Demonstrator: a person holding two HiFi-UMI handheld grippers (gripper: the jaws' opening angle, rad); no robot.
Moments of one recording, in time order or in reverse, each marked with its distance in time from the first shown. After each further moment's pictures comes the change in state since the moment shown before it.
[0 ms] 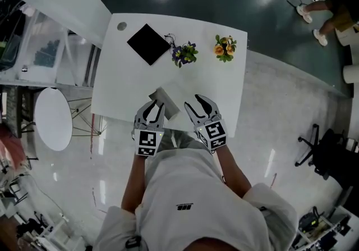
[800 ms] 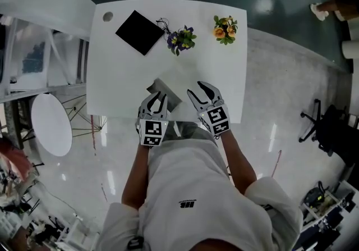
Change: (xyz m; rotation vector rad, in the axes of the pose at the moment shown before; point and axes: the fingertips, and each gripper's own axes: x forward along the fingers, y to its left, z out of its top) left arm 0.049 -0.003 -0.062 0.010 0.113 -0.103; right arm 0.036 -0.026 -0.052 0.003 0.118 -0.068
